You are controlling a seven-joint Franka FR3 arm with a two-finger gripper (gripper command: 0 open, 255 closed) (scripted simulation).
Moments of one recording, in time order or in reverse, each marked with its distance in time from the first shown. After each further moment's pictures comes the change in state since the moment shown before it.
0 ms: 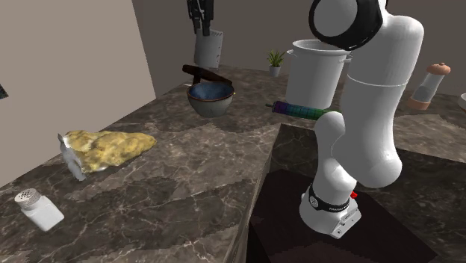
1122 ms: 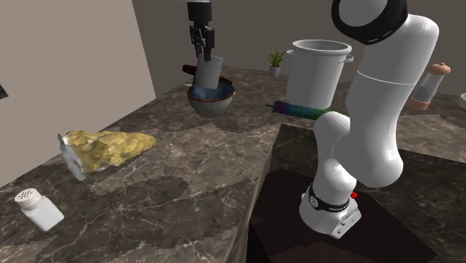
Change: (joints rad) arm 0.042 -0.126 0.032 -0.330 -0.098 0.249 0.033
